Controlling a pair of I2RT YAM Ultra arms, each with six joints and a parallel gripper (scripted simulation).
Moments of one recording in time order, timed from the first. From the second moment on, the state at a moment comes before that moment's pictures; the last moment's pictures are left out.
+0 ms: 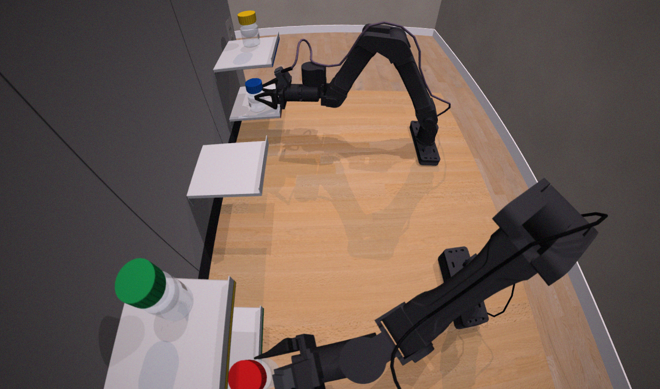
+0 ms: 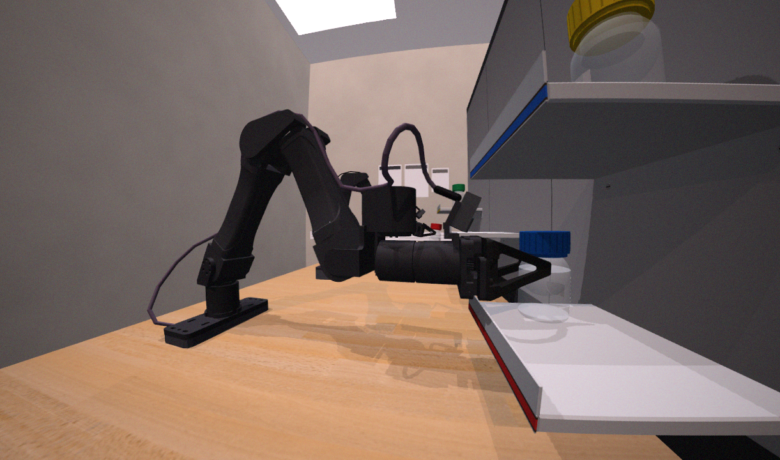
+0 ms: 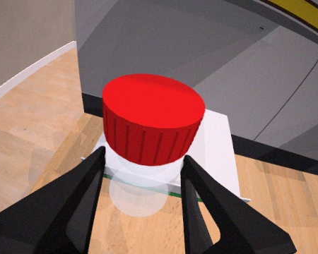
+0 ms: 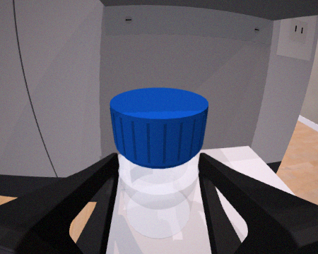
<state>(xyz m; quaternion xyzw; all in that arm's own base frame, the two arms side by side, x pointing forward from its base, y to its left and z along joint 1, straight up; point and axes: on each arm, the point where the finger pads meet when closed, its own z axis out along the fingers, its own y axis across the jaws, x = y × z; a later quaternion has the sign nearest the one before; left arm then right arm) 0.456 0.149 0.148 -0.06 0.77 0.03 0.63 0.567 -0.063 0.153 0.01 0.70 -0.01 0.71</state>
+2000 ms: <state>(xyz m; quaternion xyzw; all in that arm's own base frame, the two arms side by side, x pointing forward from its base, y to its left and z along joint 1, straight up) 0.400 0.138 0.167 -0.05 0.76 0.03 0.65 0.525 -0.065 0.202 0.01 0.72 -0.01 0.70</state>
